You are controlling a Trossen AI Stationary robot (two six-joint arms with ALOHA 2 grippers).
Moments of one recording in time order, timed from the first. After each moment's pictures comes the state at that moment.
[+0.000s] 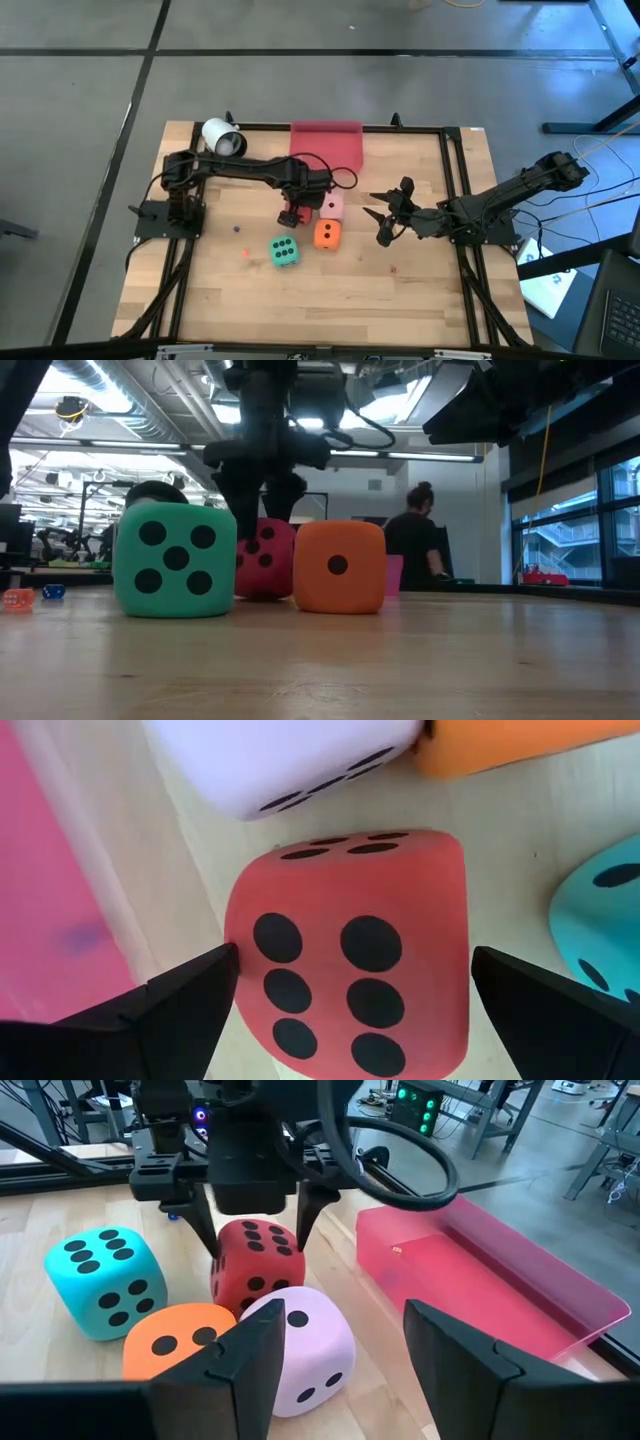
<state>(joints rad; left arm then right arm) 0.08 1.85 1.50 -1.04 0.00 0.40 0.40 1.12 0.60 0.05 0.79 0.28</state>
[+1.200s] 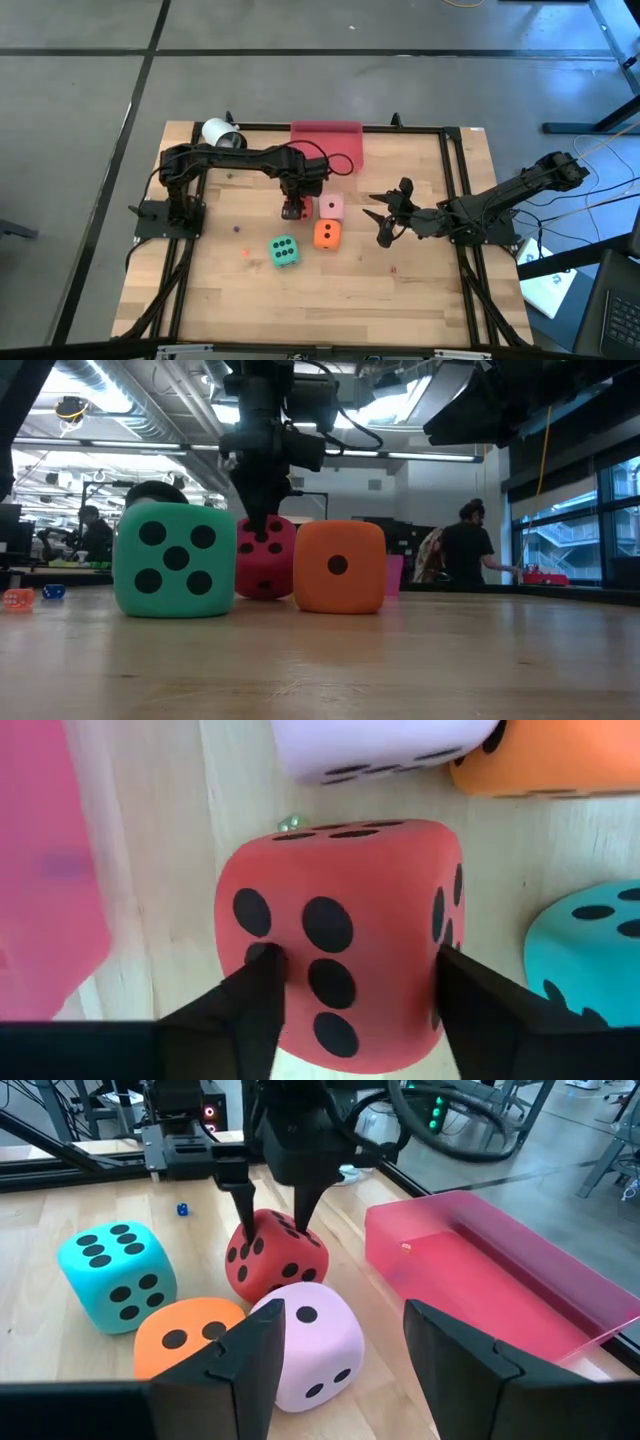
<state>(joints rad) 0.13 1.82 1.49 -1.04 0.06 0.22 0.40 1.12 0.60 0.05 0.77 0.28</state>
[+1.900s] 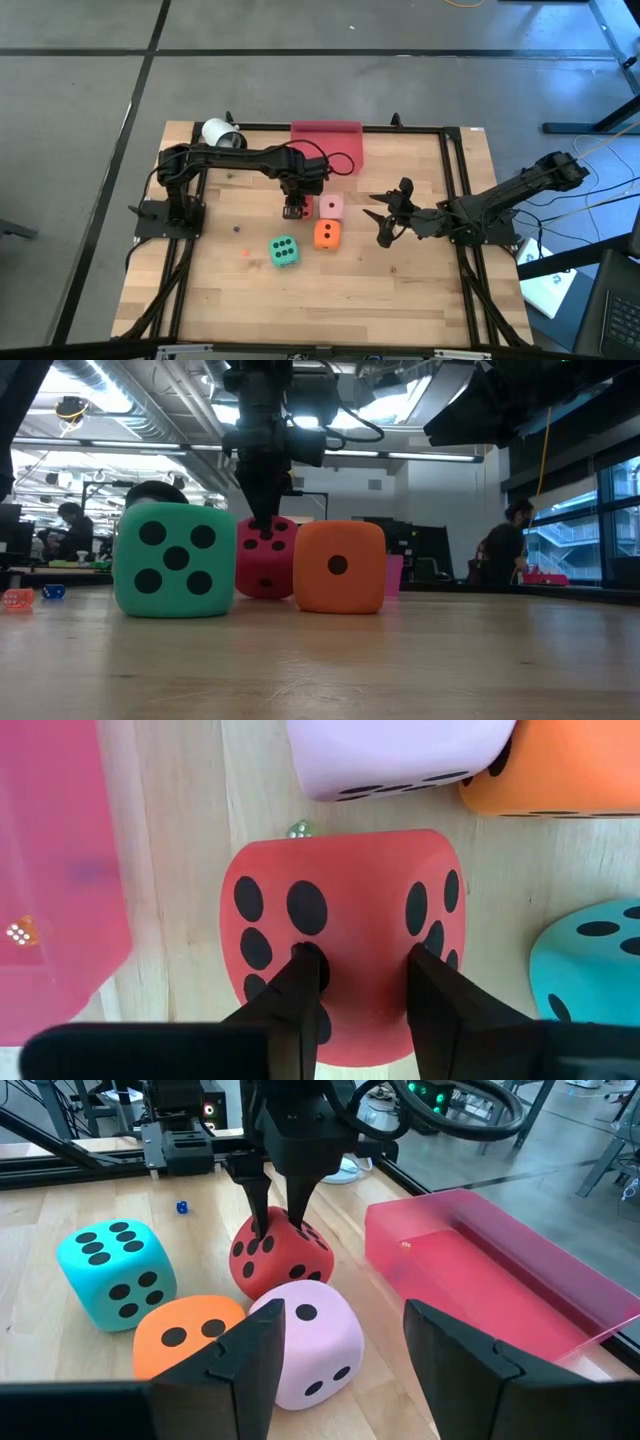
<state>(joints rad) 0.13 1.81 1.49 -1.02 0.02 0.20 0.40 1.12 0.60 0.04 0.77 0.28</state>
